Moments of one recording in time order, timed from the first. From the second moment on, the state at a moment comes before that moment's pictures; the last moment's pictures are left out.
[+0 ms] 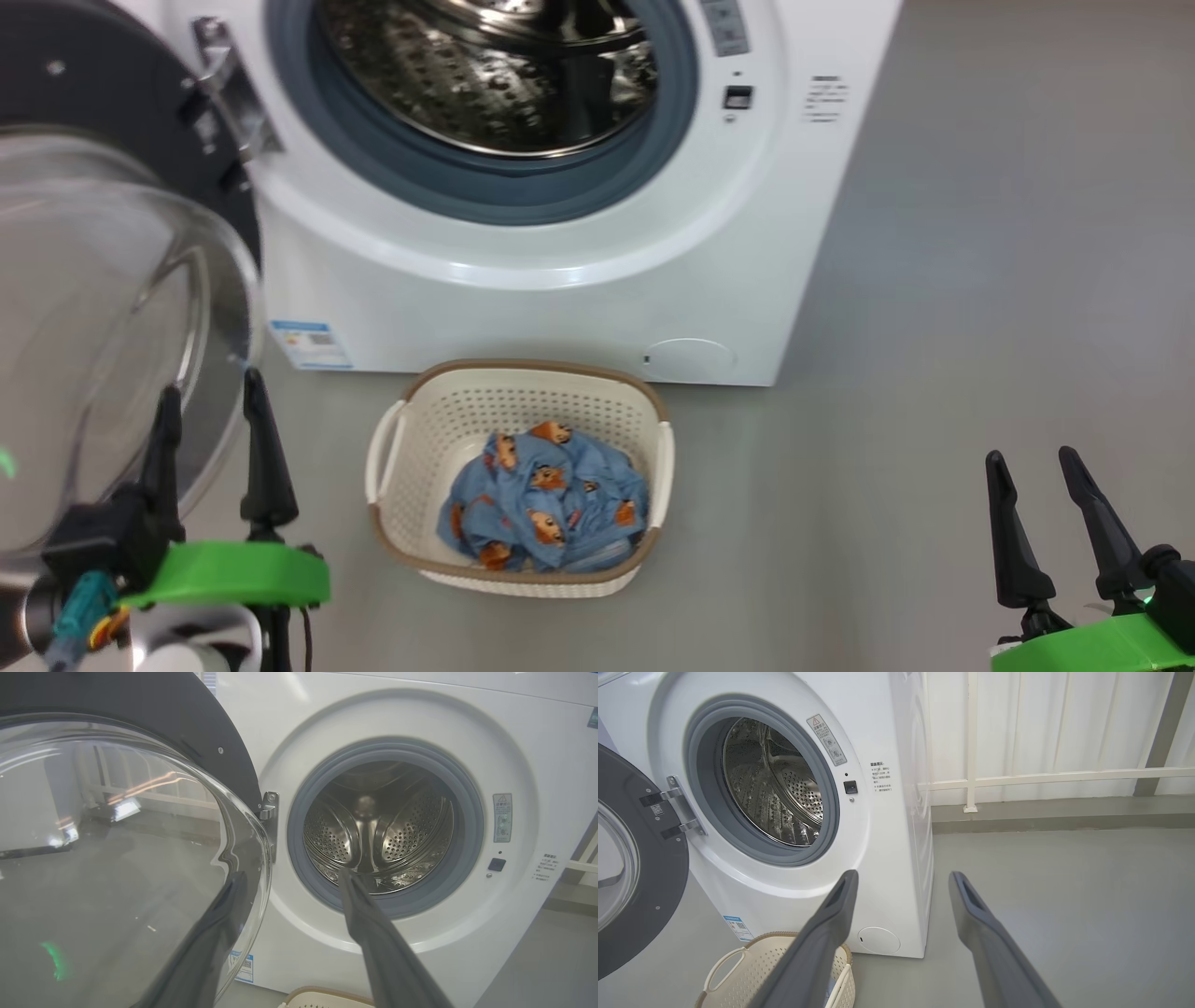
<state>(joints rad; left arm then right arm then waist) -0.17 0.08 -0.05 0.03 -0.32 0.09 -0.20 0.05 -0.10 -0.13 0.01 0.24 0.13 -0.26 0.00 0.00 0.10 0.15</state>
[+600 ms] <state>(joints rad) 0.01 0.08 -0.01 0.08 -0.27 0.05 -0.25 0.07 -0.08 -0.11 -0.01 0.24 0.13 -0.26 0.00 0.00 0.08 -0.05</state>
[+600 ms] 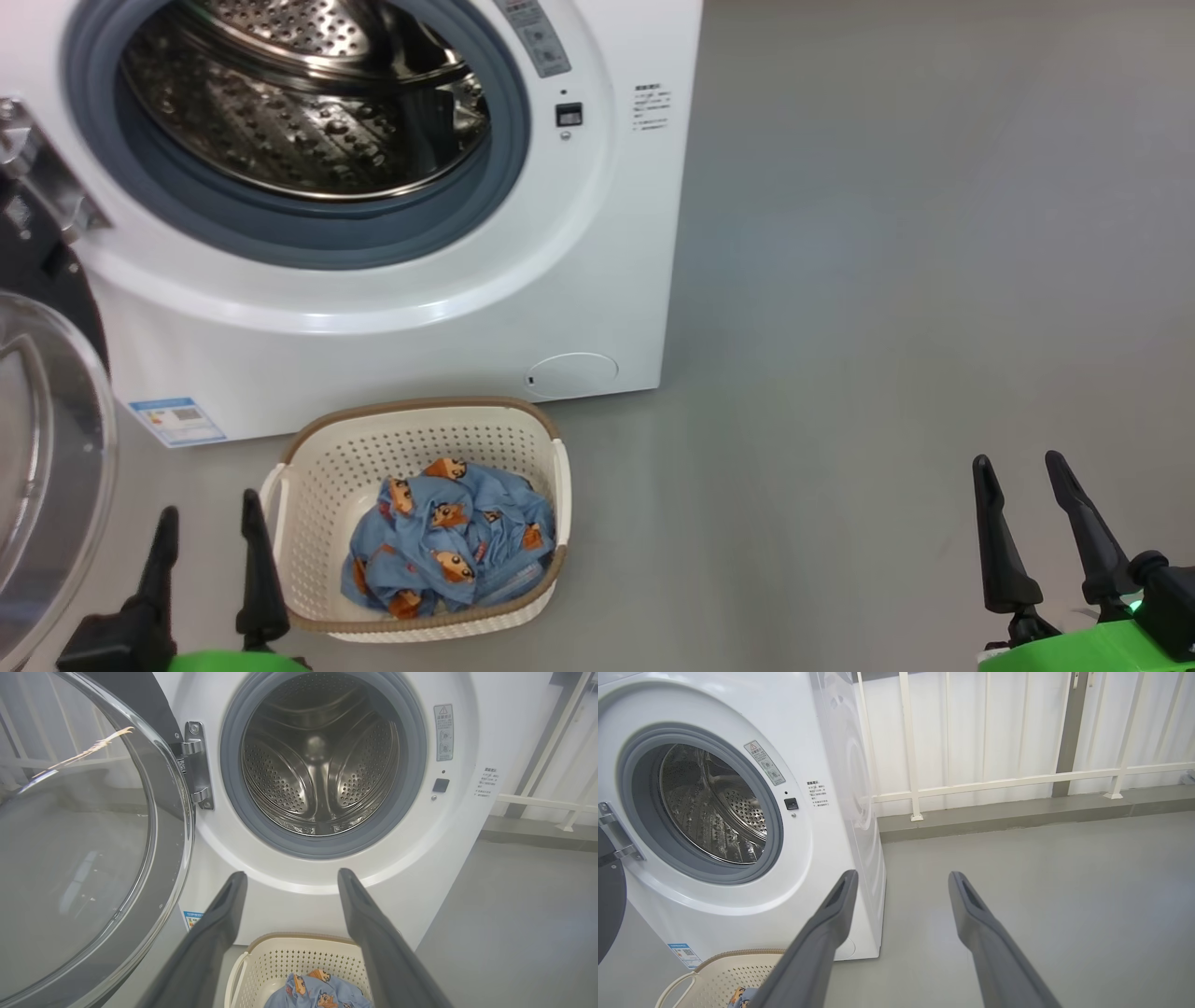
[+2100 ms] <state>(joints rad) 0.16 0.04 0.04 -0.01 -0.24 0.02 -0.25 0.10 -0.06 -0.14 0.00 0.23 0.13 -0.26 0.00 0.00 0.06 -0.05</state>
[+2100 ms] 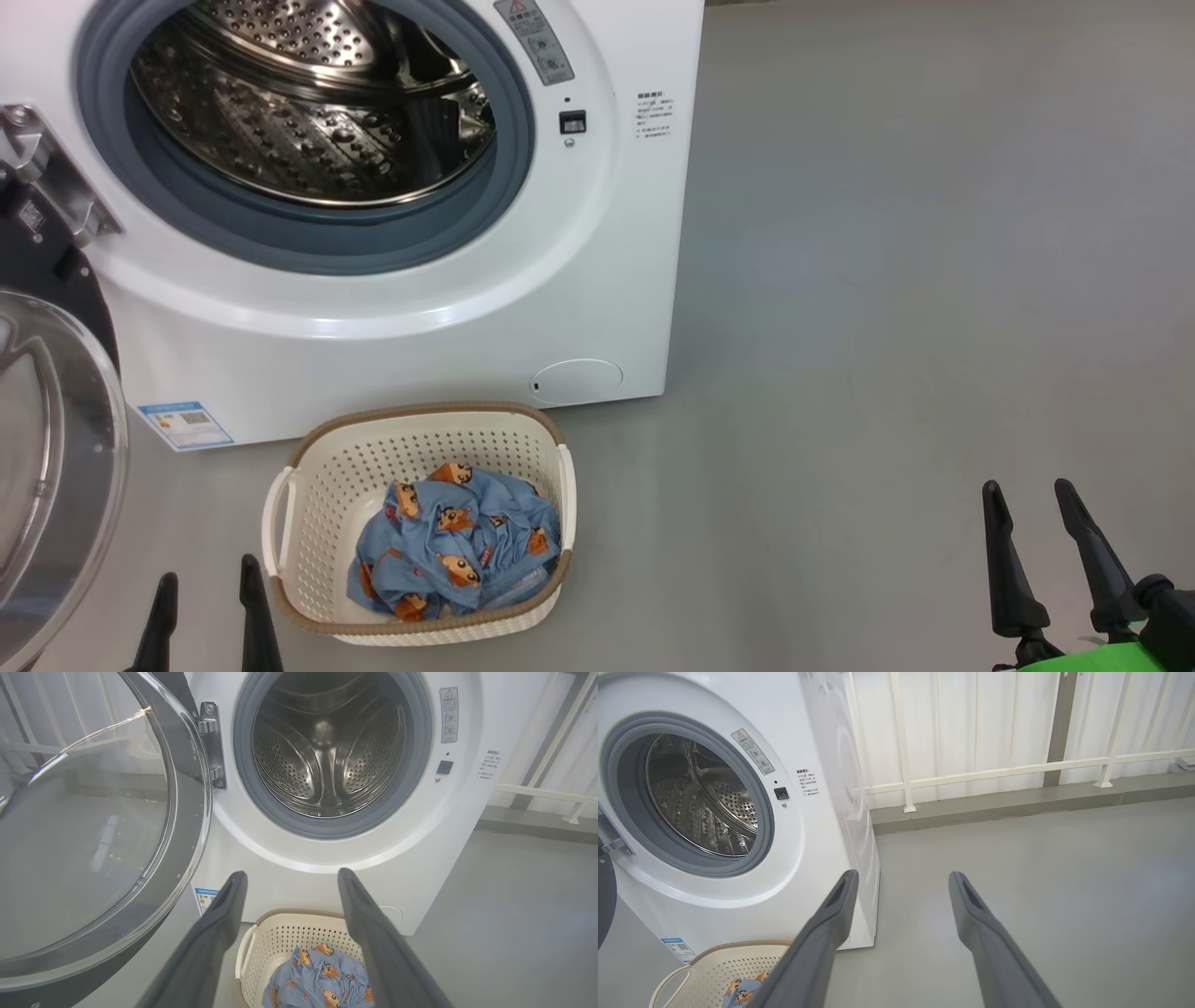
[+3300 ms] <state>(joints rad) 0.16 0.04 0.05 -0.03 -0.24 0.01 -0.25 0.10 -0.06 -0.14 0.01 0.23 0.13 -0.26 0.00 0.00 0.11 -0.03</state>
